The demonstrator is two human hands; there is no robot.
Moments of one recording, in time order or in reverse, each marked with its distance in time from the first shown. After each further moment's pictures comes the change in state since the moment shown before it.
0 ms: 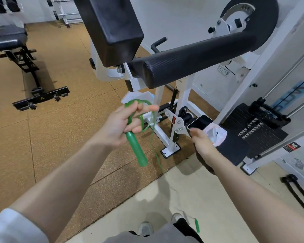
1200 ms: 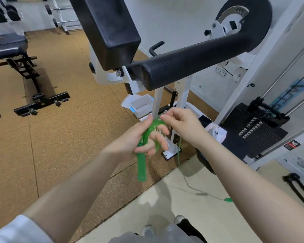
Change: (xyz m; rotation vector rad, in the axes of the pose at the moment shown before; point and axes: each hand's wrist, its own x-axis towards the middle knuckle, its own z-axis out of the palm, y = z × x) left_hand -0.014 -0.026 0.010 0.282 -0.407 -0.168; right_hand -0.052 -0.105 0.013 -0.108 -0.154 -0.594
